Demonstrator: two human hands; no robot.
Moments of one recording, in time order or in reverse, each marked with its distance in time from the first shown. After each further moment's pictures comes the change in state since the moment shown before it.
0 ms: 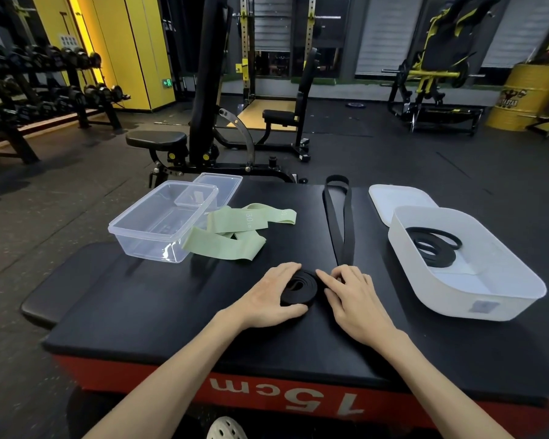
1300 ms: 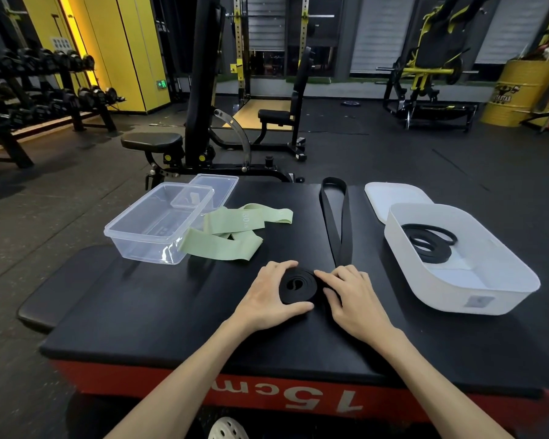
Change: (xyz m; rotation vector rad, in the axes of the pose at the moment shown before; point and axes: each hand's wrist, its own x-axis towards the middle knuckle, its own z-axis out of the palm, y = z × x) left_hand -0.001 0.005 0.012 -0.107 0.166 -0.134; right_hand -0.002 -0.003 -0.003 0.062 0.039 0.004
